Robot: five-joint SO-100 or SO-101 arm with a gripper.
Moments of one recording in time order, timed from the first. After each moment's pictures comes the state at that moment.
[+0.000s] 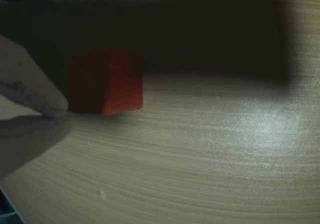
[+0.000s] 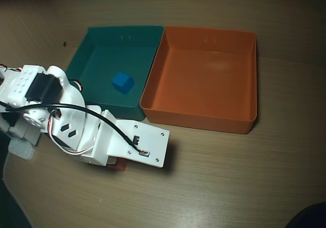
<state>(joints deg) 2.0 77.7 74.8 77.5 -93.2</state>
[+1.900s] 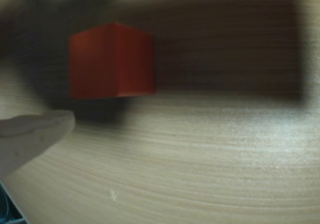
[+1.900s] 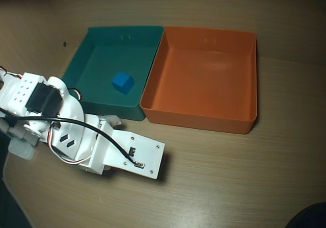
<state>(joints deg) 4.2 77.6 78.0 77.5 -93.2</state>
